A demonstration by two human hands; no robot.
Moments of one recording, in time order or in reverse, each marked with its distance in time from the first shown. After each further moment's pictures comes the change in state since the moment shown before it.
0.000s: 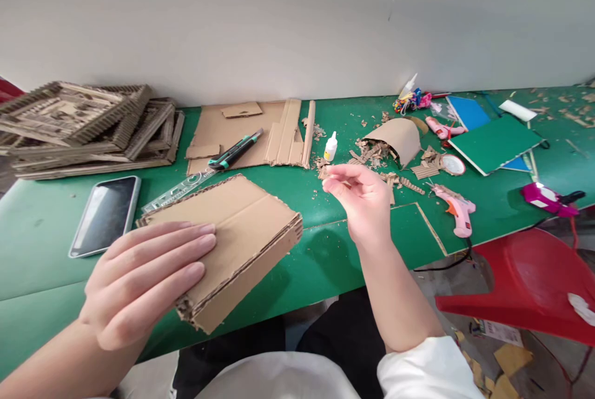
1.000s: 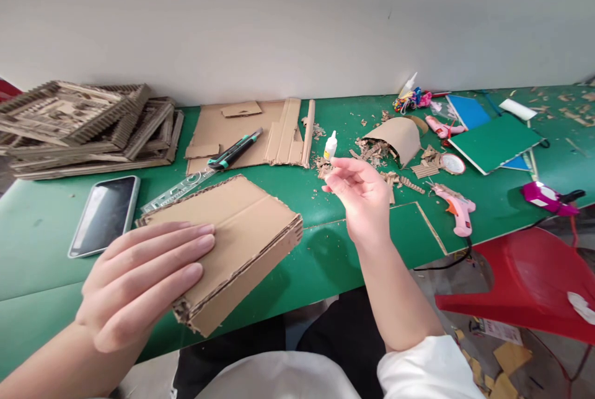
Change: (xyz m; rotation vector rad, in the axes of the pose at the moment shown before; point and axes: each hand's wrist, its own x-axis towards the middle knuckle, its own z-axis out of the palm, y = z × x) left_hand 0.001 -0.005 -0.002 0.045 -0.019 0.265; right_hand -0.002 -0.004 0.004 0.063 -0.014 0.008
